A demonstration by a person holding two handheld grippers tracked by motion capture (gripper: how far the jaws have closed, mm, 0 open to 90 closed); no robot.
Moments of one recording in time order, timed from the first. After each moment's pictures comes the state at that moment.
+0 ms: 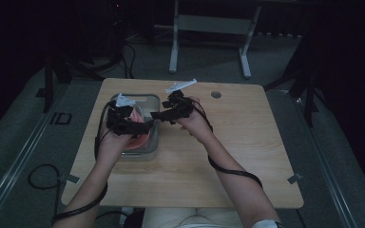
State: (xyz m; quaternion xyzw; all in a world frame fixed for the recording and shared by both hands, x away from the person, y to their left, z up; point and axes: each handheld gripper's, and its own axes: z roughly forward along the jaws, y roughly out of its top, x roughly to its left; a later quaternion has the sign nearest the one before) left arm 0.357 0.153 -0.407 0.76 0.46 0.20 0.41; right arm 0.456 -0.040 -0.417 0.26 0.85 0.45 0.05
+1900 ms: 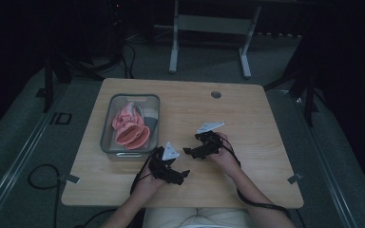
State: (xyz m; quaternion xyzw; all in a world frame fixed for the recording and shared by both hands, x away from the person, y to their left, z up) left arm 0.310 0.052 -0.536 0.84 0.32 0.13 0.41; right arm 0.412 -0.147 -0.537 0.29 0.87 0.40 0.08
